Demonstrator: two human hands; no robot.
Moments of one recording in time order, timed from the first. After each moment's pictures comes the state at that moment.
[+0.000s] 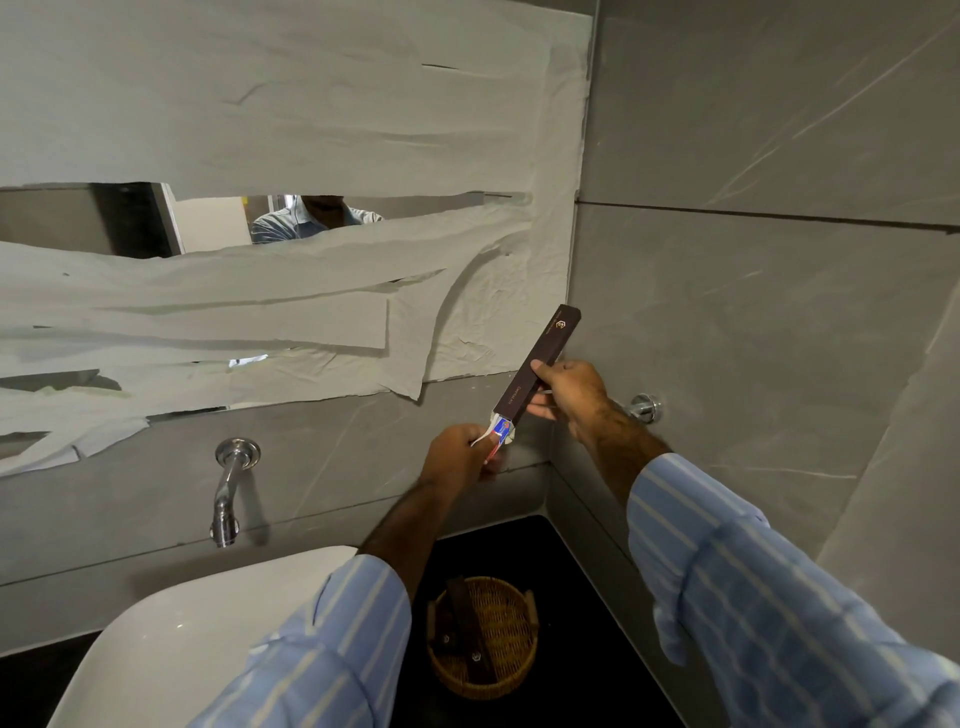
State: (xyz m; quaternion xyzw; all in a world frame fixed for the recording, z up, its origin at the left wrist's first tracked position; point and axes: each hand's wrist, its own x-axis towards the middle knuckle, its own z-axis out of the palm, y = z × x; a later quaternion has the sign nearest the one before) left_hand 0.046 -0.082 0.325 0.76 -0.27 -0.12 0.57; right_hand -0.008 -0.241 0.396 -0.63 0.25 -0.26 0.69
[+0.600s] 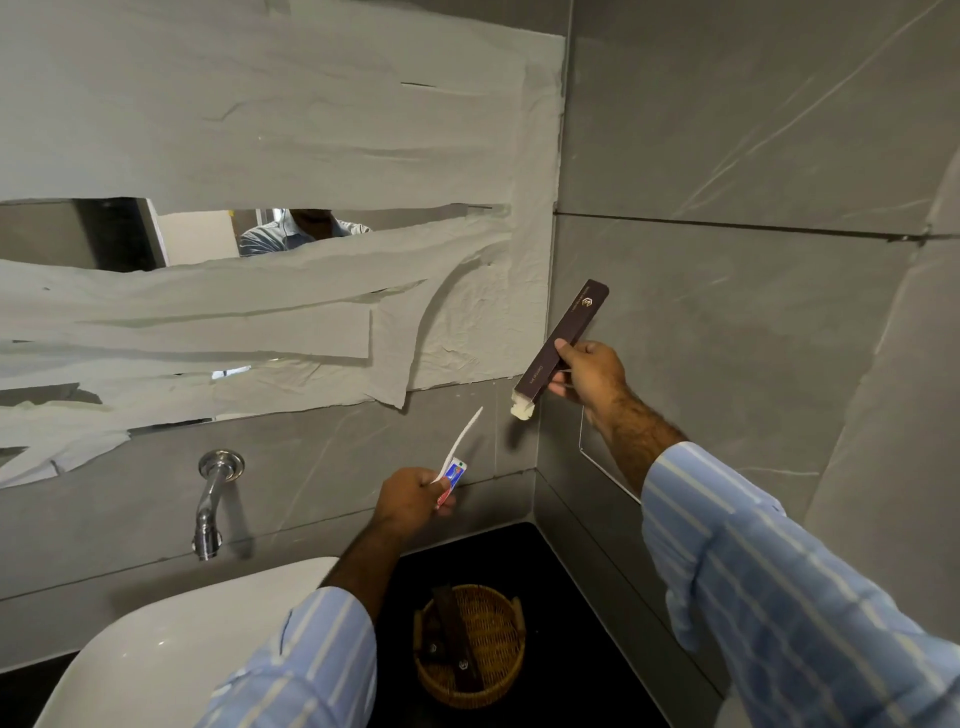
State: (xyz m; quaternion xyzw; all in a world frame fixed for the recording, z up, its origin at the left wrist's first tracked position) left_hand 0.055 -0.050 0.286 0.82 -0.22 -0.13 0.52; right_hand -0.043 -0.273 0.422 -0.63 0.26 -0.34 0.65
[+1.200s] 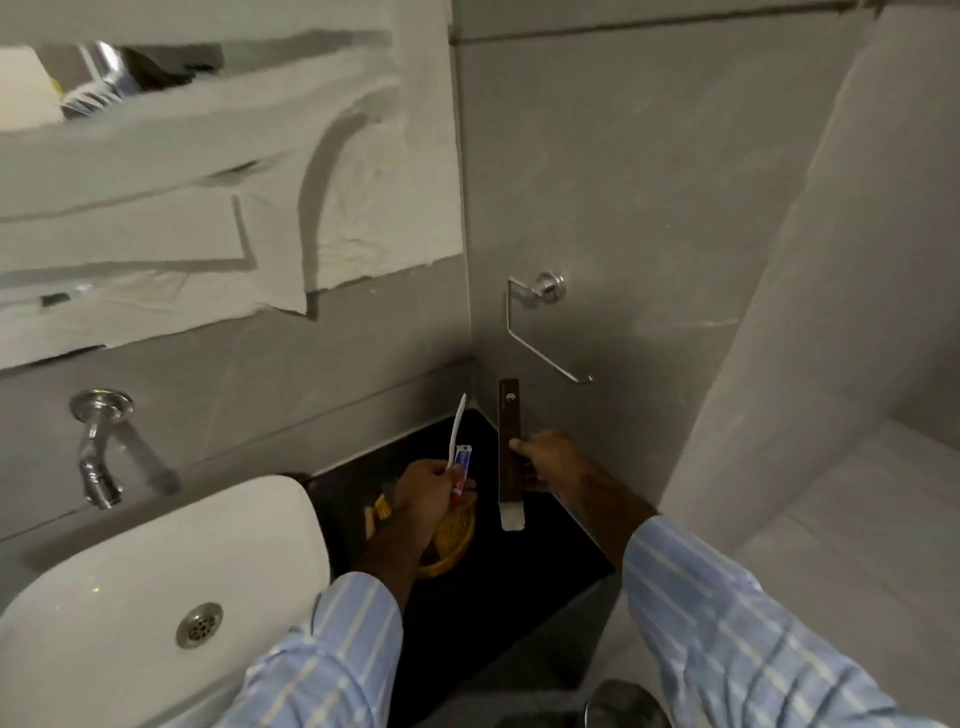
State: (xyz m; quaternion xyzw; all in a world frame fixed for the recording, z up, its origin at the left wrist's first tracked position) left_hand -0.048 -0.111 0.185 0.76 -0.10 -0.33 0.55; right_hand -0.151 -0.249 0.211 -0.59 0.43 -0.08 0.68
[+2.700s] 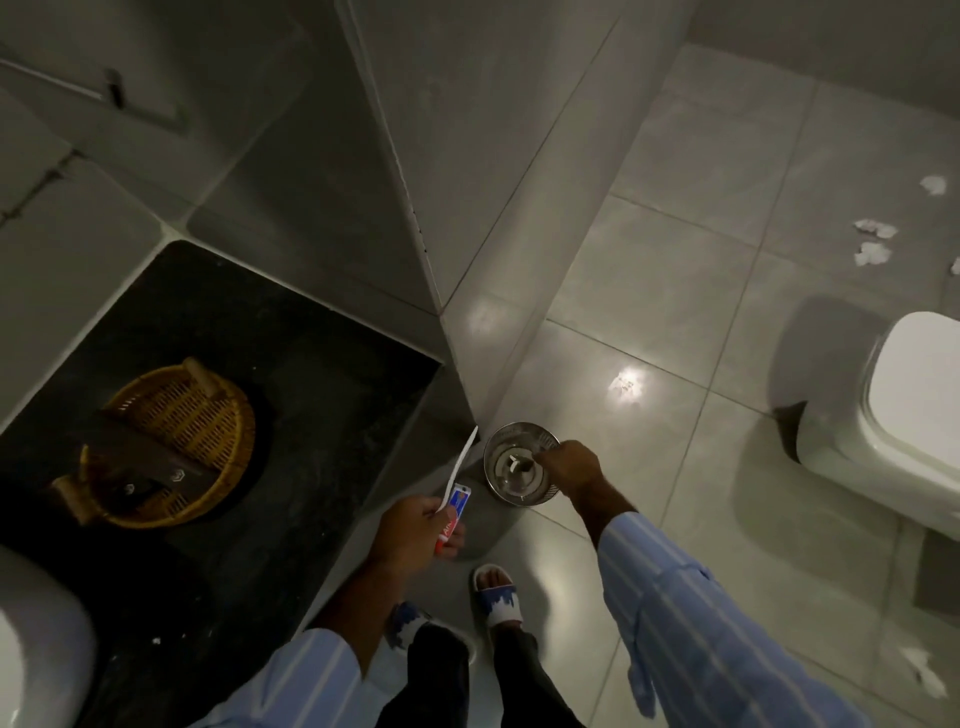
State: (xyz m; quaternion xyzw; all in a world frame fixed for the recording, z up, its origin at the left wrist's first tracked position) left_hand -0.221 -0.134 -0.087 0.76 -0.21 -0.58 0.18; right_hand -0.416 -0.264 -0.119 -0.52 0.69 0.08 0.50
